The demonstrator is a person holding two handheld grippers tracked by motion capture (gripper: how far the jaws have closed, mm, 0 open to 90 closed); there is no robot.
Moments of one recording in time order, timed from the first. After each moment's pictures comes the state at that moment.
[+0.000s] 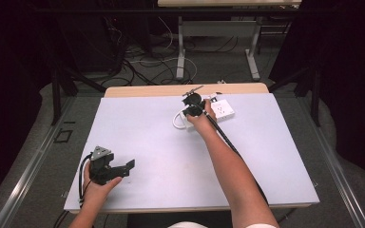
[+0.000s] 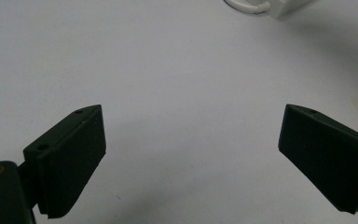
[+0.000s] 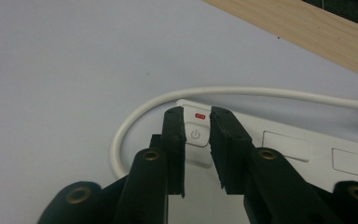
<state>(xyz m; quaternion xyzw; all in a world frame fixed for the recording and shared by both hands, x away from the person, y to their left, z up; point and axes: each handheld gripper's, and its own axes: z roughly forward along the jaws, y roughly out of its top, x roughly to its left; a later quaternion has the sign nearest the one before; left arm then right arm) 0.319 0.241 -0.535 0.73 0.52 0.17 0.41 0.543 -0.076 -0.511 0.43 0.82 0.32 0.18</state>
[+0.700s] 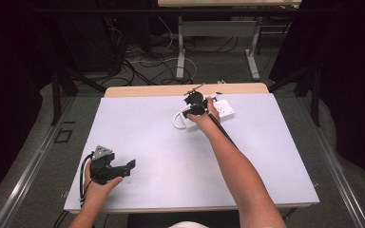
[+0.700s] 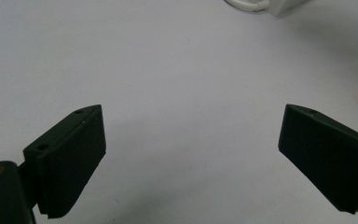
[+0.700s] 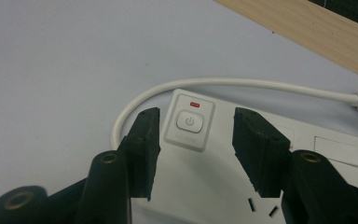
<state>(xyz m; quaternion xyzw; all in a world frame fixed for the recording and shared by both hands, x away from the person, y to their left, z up) 0.320 0.239 -0.537 0.73 0.52 0.17 0.41 0.539 -0.082 -0.501 0.42 0.83 0.31 0.17</state>
